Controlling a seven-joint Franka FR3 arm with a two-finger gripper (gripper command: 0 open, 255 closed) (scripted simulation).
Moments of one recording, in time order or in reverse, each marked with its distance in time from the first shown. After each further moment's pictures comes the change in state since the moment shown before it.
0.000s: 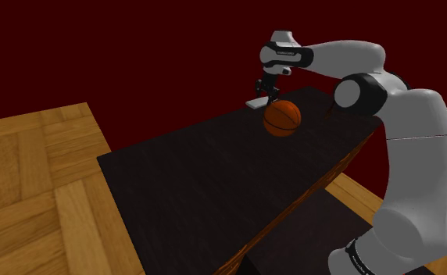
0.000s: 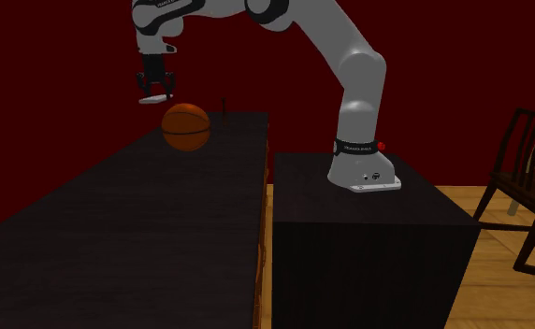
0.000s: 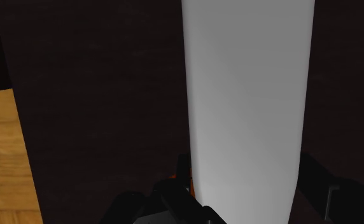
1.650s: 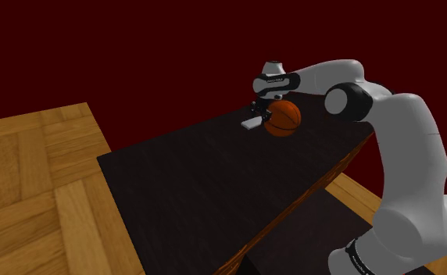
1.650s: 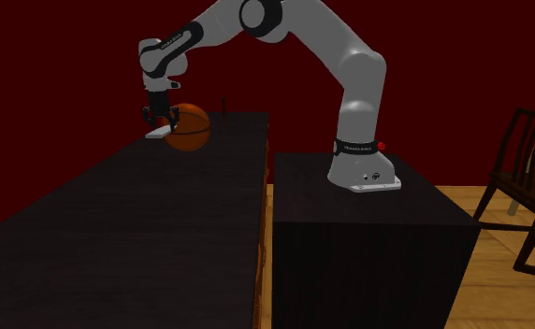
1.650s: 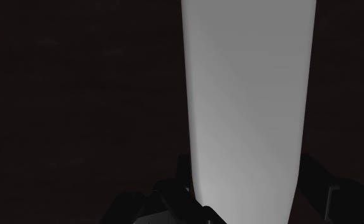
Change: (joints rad) arm 0.000 0.114 -0.008 -0.142 -0.012 0.256 0.009
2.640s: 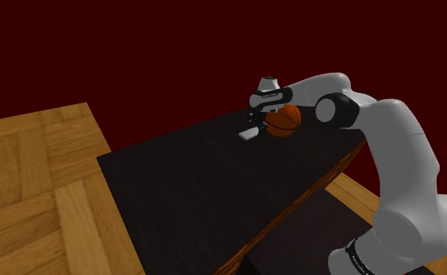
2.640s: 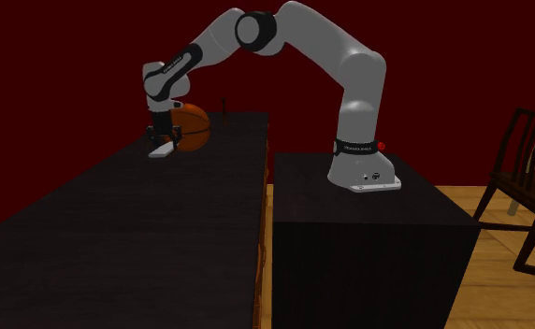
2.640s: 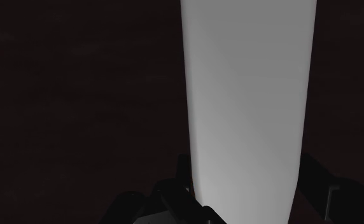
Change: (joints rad) arm 0.005 0.126 -0.008 0.018 -0.008 0.108 0.002
